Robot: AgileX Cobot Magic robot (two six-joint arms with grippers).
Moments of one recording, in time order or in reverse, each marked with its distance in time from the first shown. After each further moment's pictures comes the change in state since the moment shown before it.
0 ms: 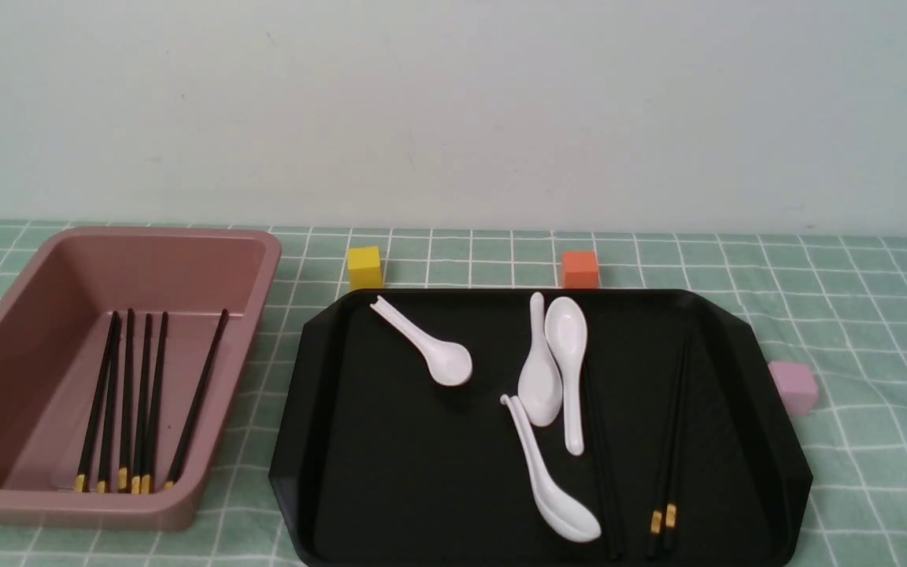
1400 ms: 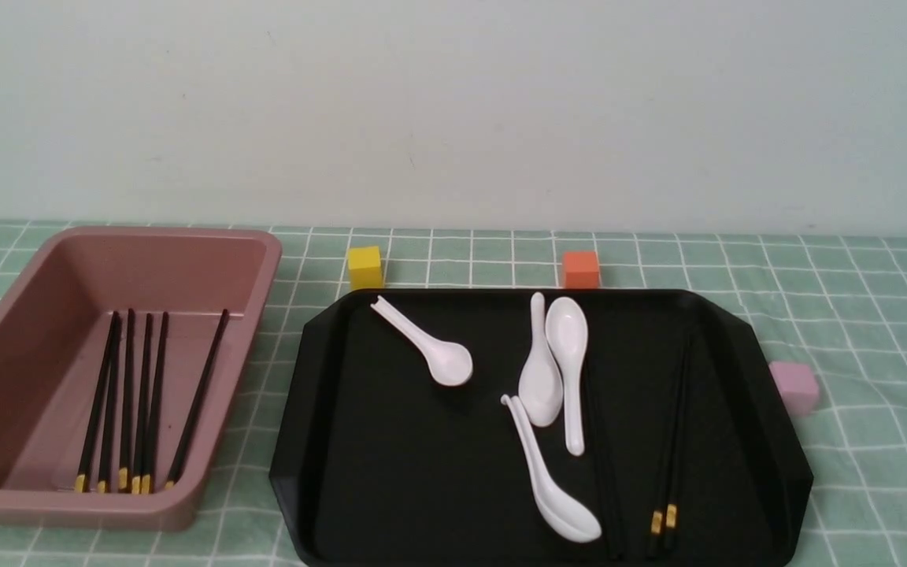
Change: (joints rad) right arm 0.000 0.055 -0.325 0.506 -0.369 0.198; left arm 0.000 0.000 0.000 0.000 0.000 0.000
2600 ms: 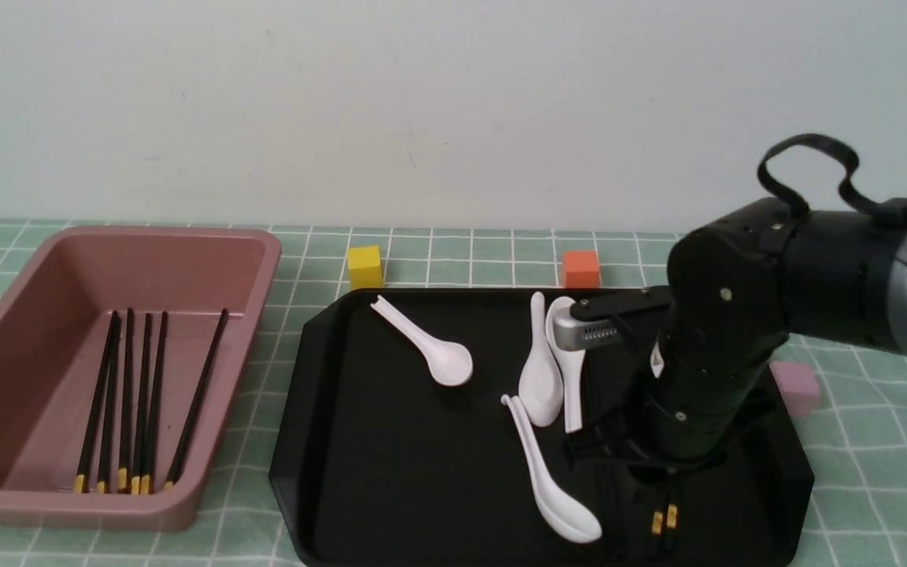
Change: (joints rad) right arm 0.471 1.745 -0.900 -0.516 0.870 0.052; left arm 0.000 0.000 0.000 0.000 -0.001 0.000
